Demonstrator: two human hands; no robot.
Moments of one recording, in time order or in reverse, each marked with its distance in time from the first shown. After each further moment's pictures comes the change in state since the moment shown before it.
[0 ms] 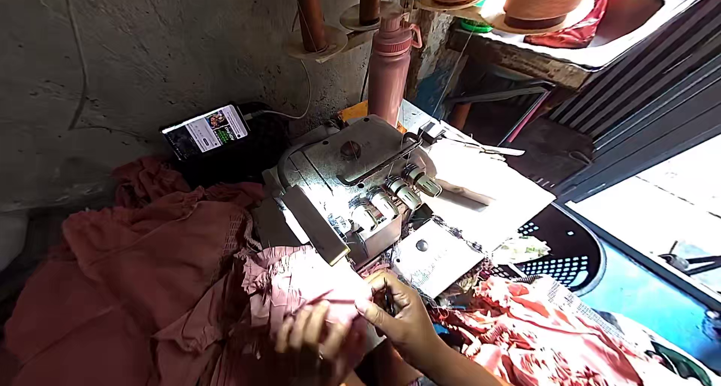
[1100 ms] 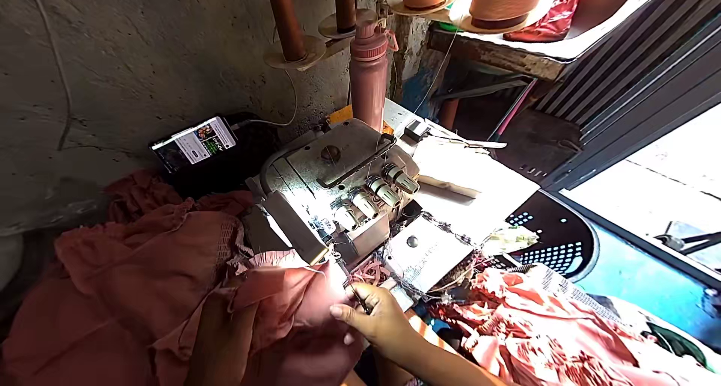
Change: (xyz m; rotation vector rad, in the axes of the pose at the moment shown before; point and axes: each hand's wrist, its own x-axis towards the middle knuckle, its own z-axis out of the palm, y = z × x) left_hand 0.097 -0.031 -0.067 -0.818 -0.073 -0.876; right_hand -0.001 -0.010 0.011 0.009 -0.096 0.356
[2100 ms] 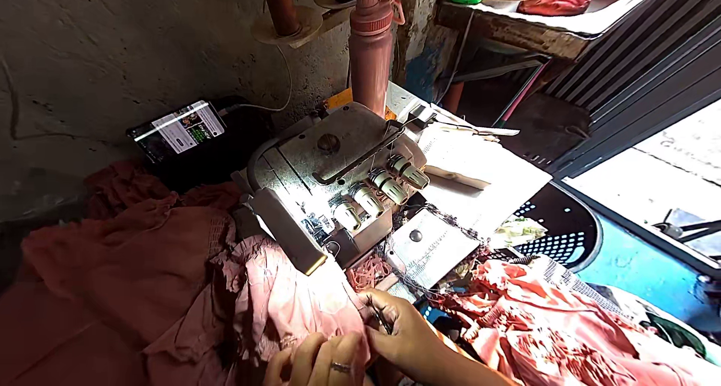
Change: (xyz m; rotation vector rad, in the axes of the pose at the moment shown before) left_hand -0.079 -0.030 0.045 0.954 -0.149 0.723; right_hand -0.016 -0.001 -0.020 -0.066 -0.091 -0.061
